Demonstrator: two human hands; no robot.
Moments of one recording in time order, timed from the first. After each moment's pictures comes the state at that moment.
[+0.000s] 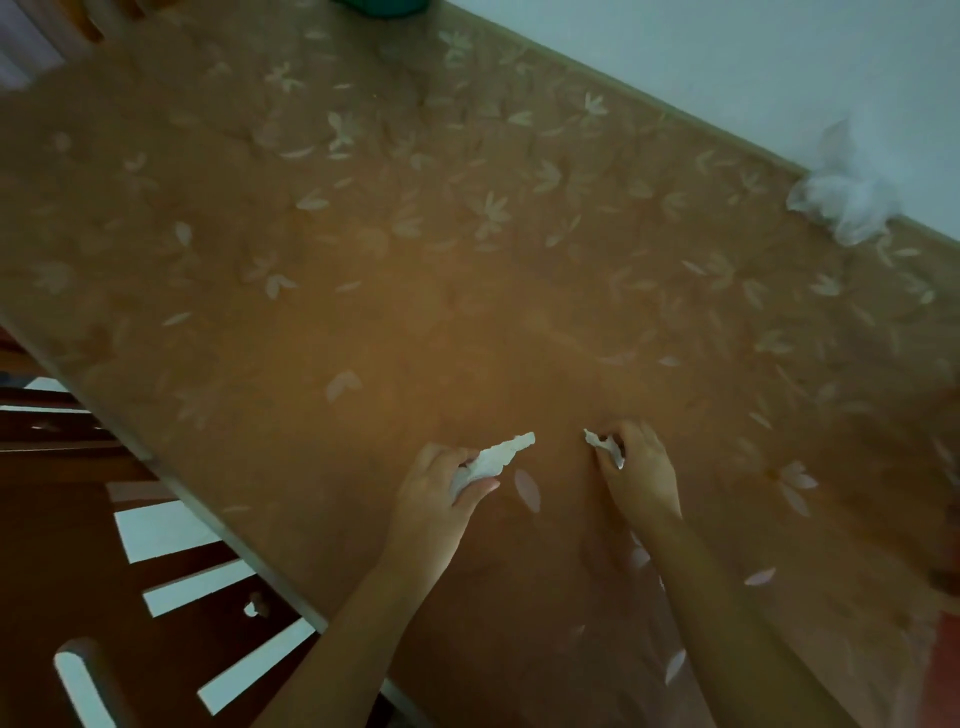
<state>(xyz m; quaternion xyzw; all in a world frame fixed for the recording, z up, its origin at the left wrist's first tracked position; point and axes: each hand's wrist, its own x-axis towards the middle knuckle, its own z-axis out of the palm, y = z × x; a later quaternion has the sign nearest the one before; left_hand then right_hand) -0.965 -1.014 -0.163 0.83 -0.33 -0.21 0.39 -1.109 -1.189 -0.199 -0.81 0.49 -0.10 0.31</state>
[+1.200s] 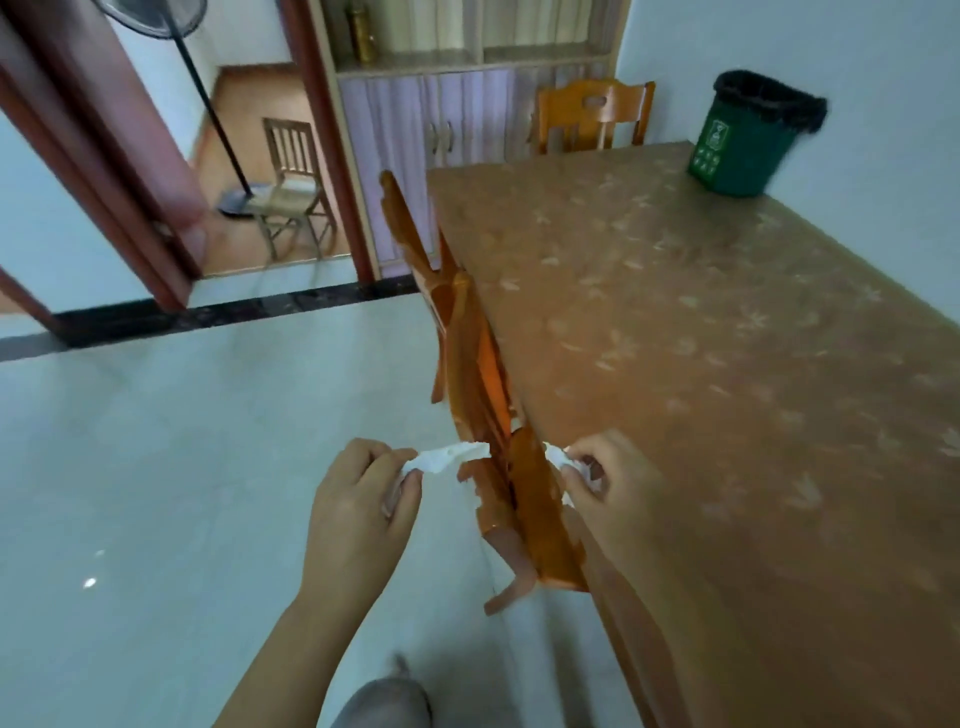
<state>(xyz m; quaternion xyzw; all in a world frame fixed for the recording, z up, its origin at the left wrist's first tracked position) -1.105 -0.664 -0.026 0.92 -0.14 0.20 0.30 -1.127 -0.892 -0.029 -0.94 0.01 -0.18 0.30</state>
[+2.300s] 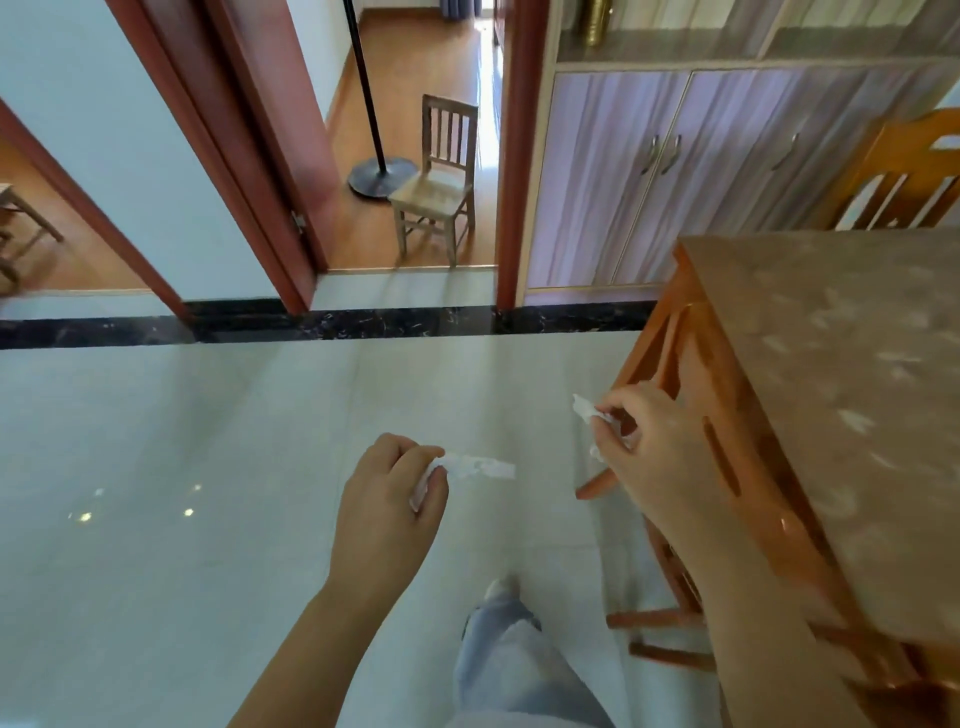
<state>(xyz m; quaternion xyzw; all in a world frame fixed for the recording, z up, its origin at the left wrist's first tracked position) -0.630 -0.378 -0.054 0.93 -0.02 0.14 0.33 -0.582 -0.603 -0.028 -0.94 -0.11 -0.15 0.28</state>
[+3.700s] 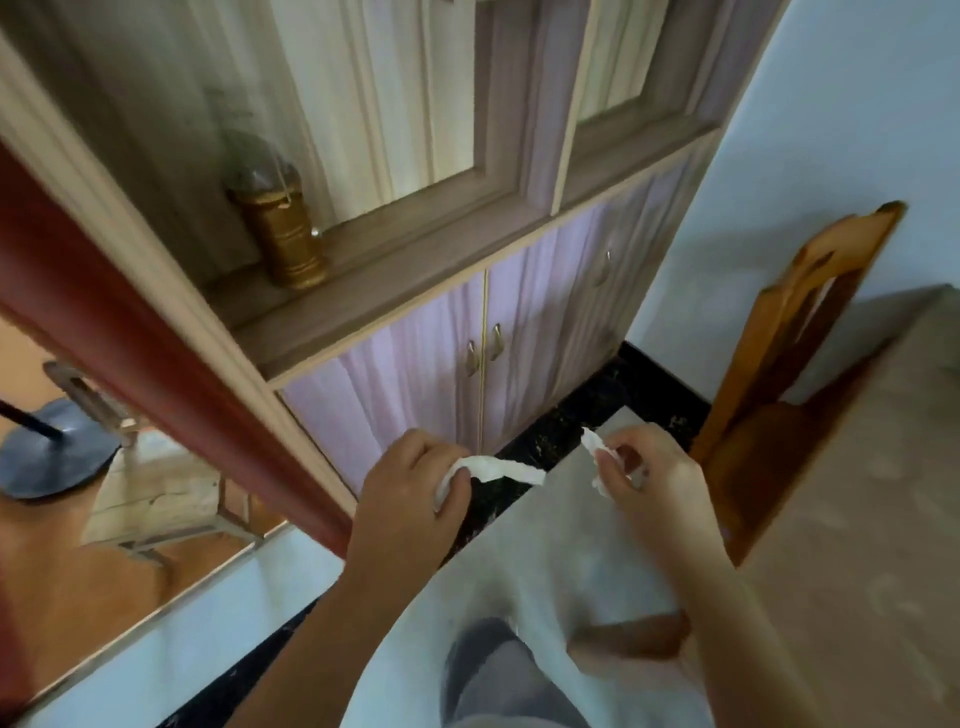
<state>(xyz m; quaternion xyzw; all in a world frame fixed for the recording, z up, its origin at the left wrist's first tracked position) 0.218 -0.611 -0.047 0.85 -0.39 0.05 0.36 0.103 -0.801 -0.044 -0.88 0.26 -0.25 0.30</state>
